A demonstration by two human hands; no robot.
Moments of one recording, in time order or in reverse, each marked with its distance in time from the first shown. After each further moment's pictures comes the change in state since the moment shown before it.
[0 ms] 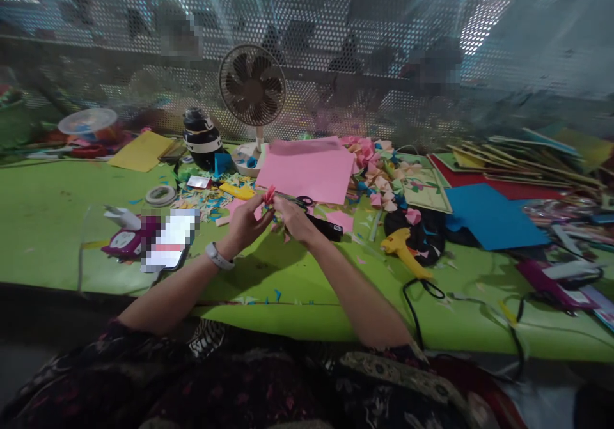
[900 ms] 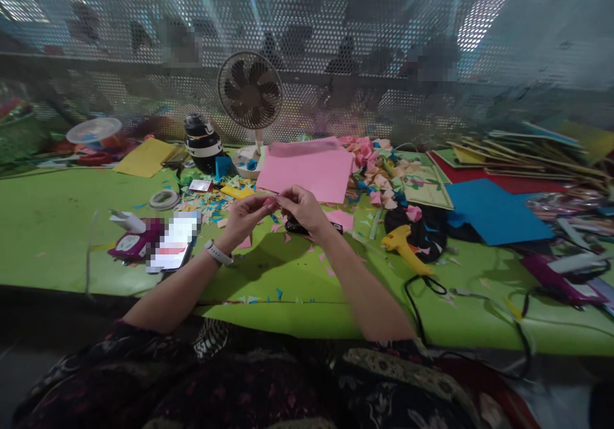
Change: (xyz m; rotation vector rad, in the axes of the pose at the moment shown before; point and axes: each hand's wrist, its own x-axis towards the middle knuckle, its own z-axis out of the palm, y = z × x) left_hand 0.009 -0.002 -0.001 -0.862 0.007 -0.318; right_hand 0.008 0.010 -0.019 0.268 0.159 0.074
